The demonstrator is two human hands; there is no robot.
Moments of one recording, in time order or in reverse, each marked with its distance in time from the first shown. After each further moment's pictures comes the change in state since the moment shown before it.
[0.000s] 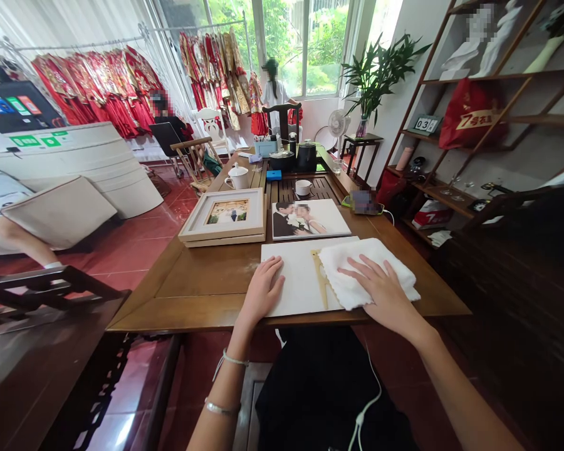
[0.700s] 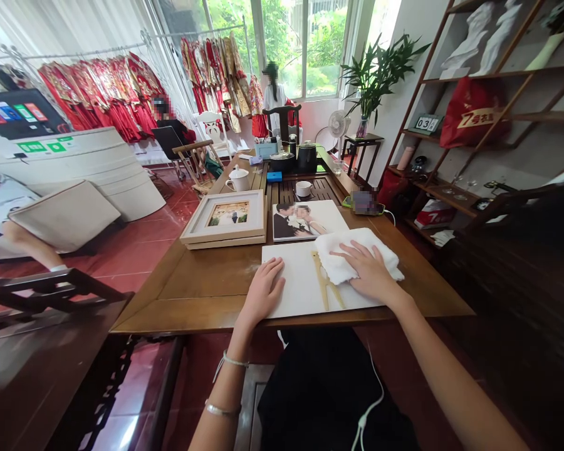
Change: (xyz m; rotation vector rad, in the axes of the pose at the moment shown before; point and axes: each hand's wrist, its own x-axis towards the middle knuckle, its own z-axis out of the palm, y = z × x) left_hand -0.001 -0.003 -0.002 0.015 -0.015 0.030; right_hand 0.051 0.010 0.006 0.028 -0.072 0.062
